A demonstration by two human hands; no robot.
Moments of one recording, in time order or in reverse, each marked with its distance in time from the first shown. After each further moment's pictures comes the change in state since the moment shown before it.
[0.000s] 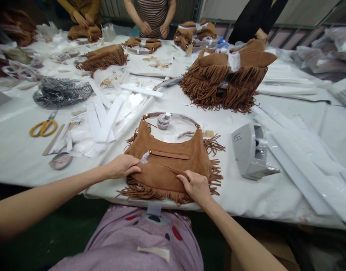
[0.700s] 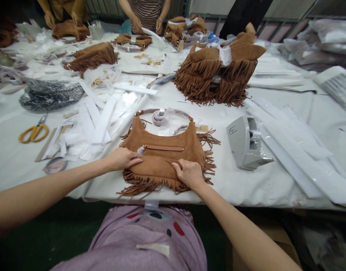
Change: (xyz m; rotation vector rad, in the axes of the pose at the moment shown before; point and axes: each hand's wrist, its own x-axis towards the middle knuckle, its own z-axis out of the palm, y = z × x) left_hand 0.018 -0.015 -0.006 0.198 -0.070 -0.182; right_hand 0.029 -0.011 0.011 -0.233 -0.093 0.089
